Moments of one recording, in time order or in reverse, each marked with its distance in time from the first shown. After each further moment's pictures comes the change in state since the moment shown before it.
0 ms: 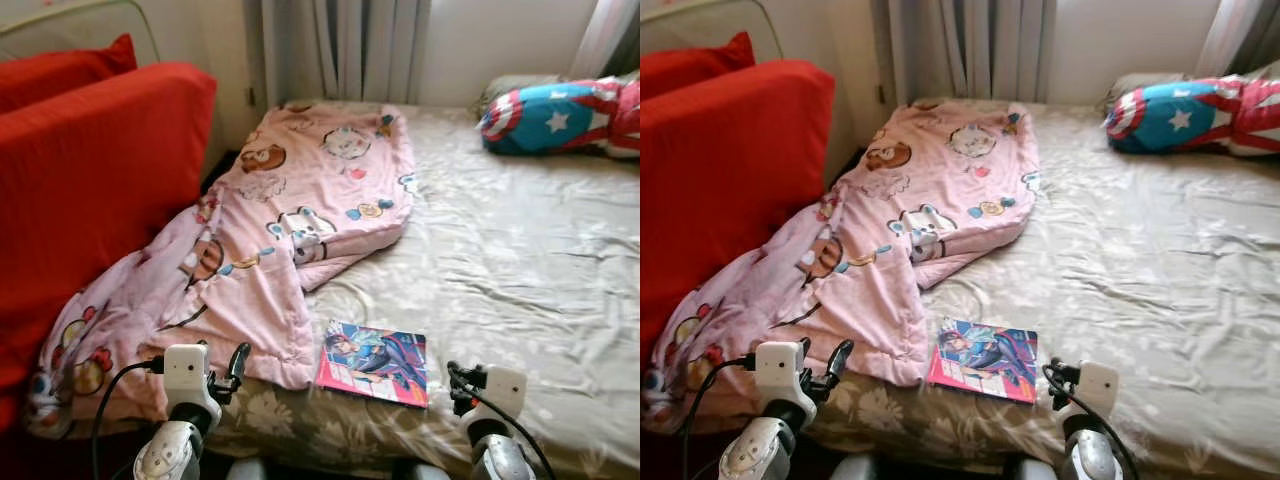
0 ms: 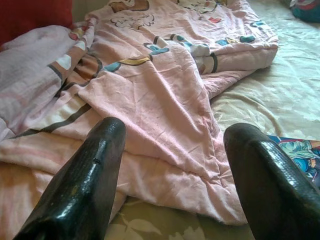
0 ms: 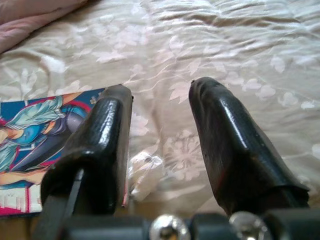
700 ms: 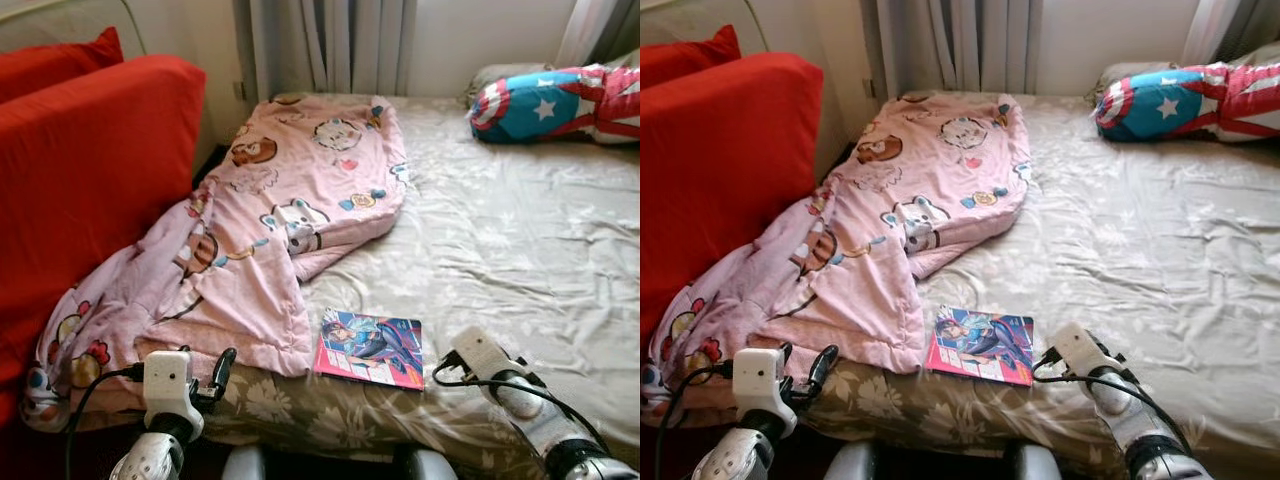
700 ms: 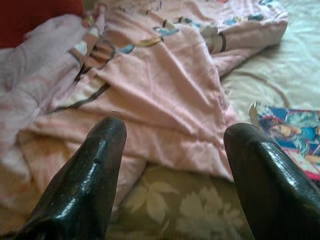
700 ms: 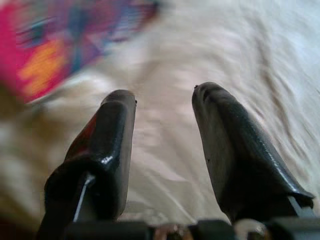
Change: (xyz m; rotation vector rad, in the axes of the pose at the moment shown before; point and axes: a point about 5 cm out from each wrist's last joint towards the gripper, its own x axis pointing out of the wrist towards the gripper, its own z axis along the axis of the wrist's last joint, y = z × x) left arm -0.026 0.009 0.011 0.034 0.011 0.002; right arm 0.044 -0.026 0.040 -1.088 0.271 0.341
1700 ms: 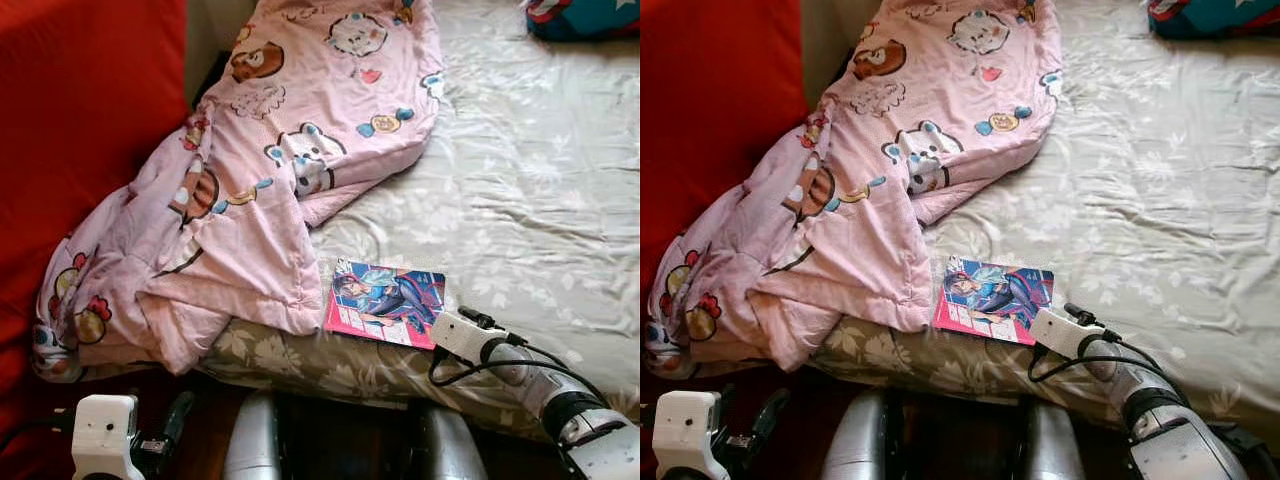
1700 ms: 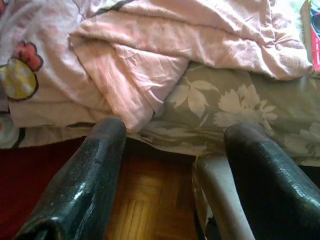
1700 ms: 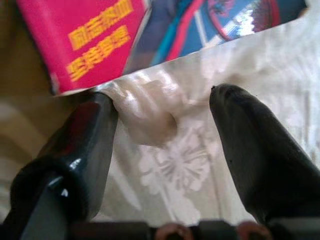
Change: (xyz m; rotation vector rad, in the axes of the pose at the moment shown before) left arm -0.072 0.021 0.023 0.057 0.136 0.044; right arm 0.005 -0.040 0.028 -0.259 0.013 -0.032
